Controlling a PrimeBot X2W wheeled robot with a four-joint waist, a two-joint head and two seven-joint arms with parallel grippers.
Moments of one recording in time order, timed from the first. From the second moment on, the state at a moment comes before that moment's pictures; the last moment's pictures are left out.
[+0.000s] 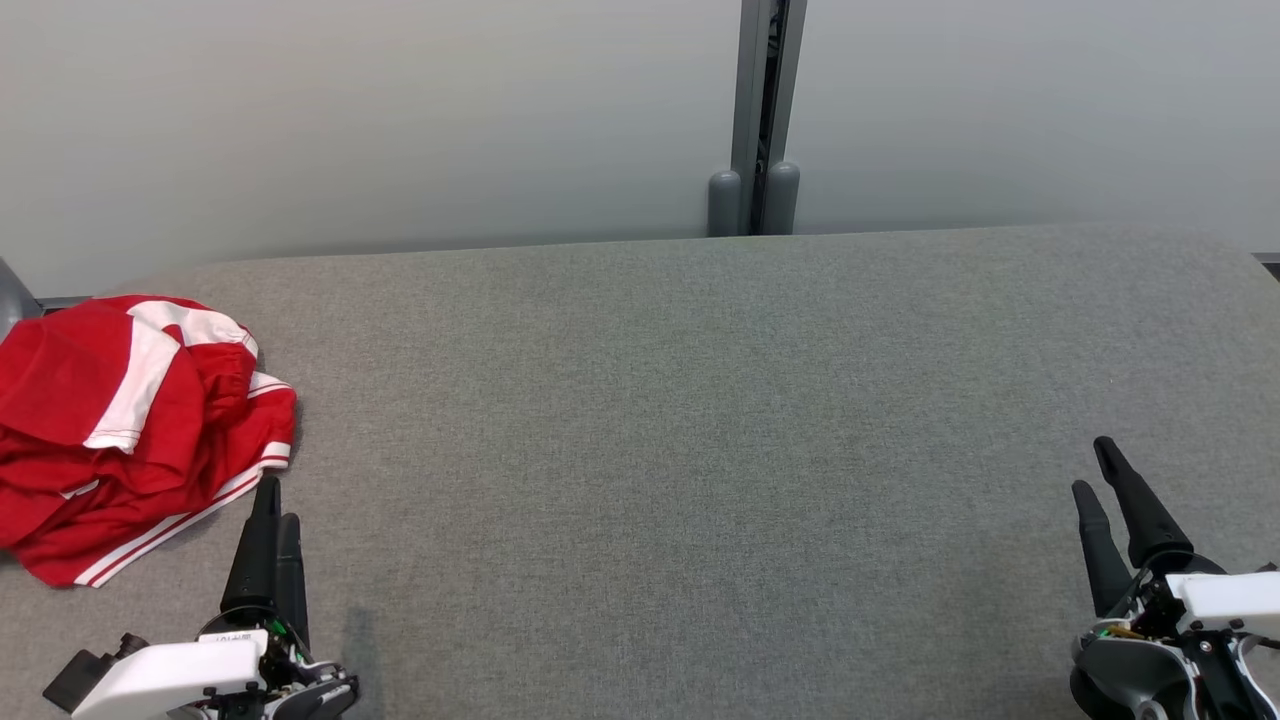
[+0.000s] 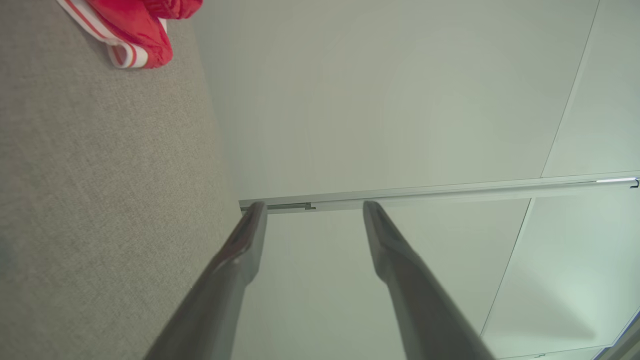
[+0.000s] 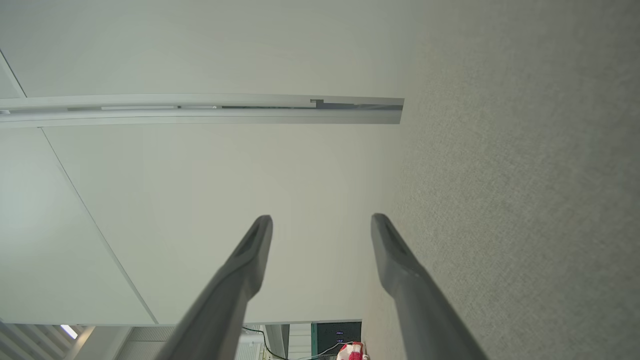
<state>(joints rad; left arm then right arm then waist) -0.03 0.04 0.05 0.22 -1.62 -0.13 0.00 -0.15 -0.03 -0.16 0.33 1.59 0.13 0.20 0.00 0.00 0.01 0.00</state>
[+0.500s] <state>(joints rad) -0.08 0.07 -0.01 0.21 -1.54 -0.13 -0.05 -0.16 -0.07 -0.11 0.30 1.48 0.13 0.11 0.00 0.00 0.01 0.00</state>
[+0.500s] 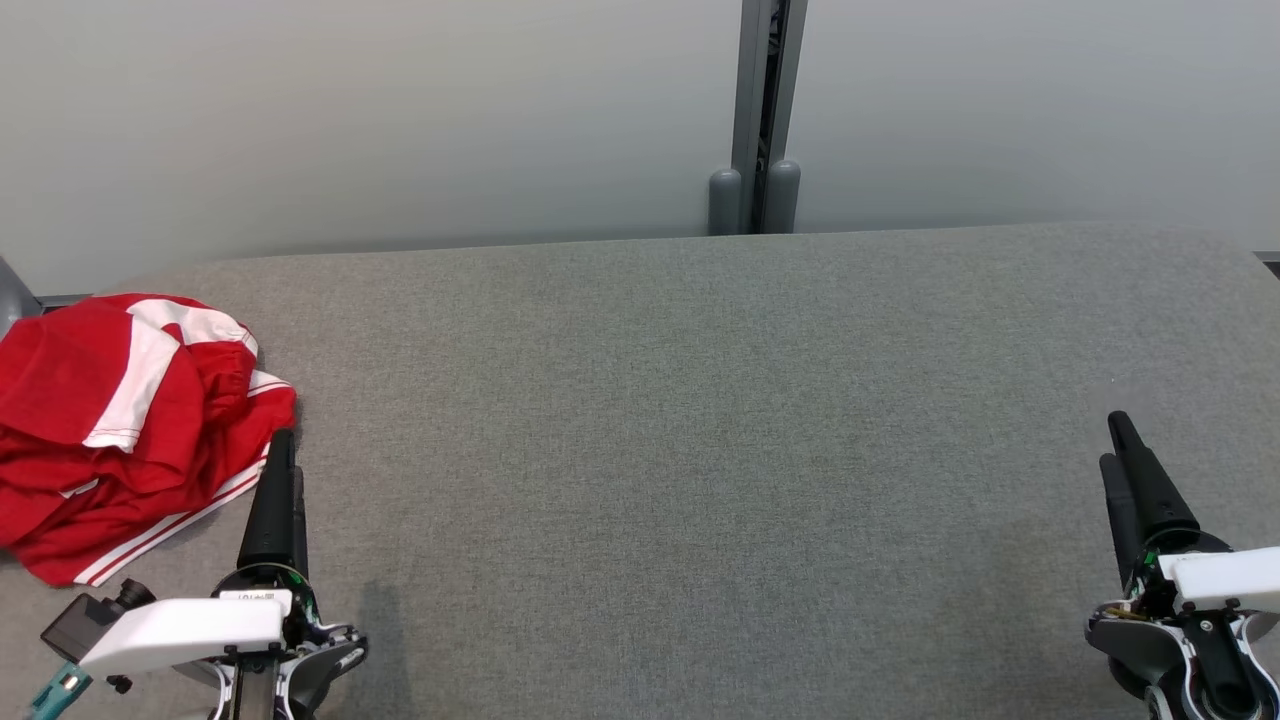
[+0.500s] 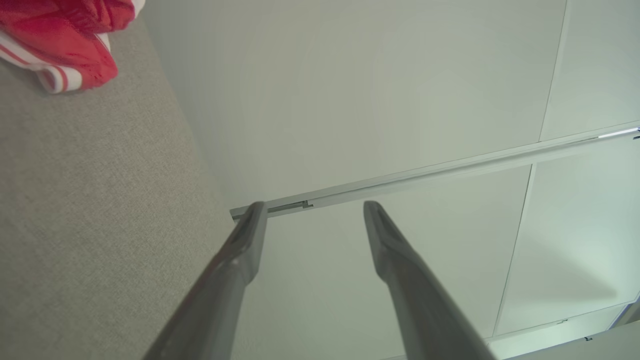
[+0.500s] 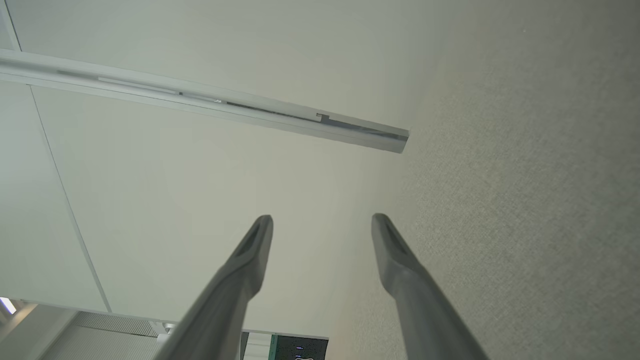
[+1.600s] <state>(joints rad) -0.11 0.08 -0.03 0.15 -0.83 -0.13 -0.14 -0.16 -0.11 -0.02 0.20 0.72 0.13 -0.05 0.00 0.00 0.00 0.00</state>
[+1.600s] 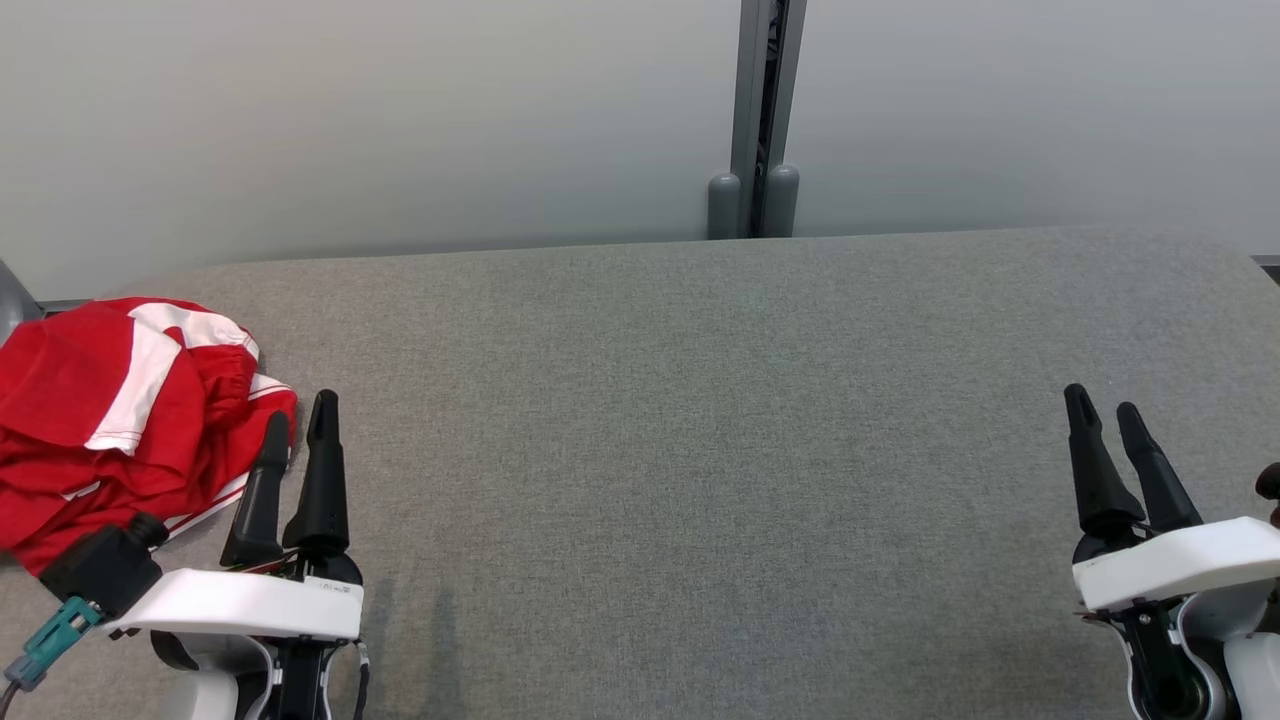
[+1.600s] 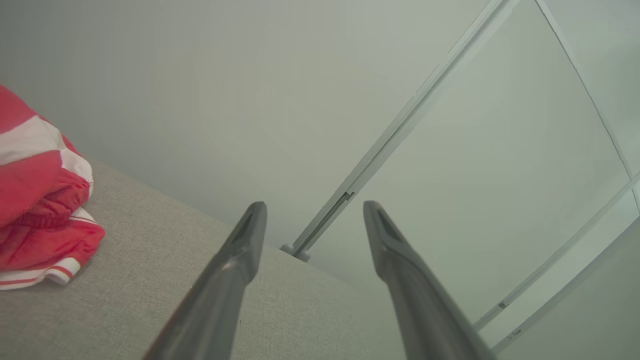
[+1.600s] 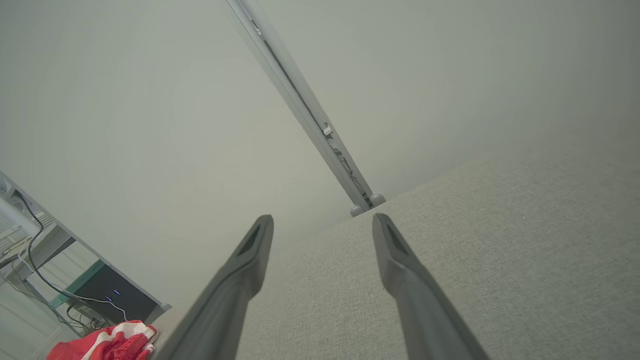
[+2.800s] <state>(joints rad) -0.11 0.11 -0.06 0.27 -0.42 -0.13 -0.21 -0.16 -0.12 0.03 0.27 0.34 0.13 -0.17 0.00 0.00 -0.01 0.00</state>
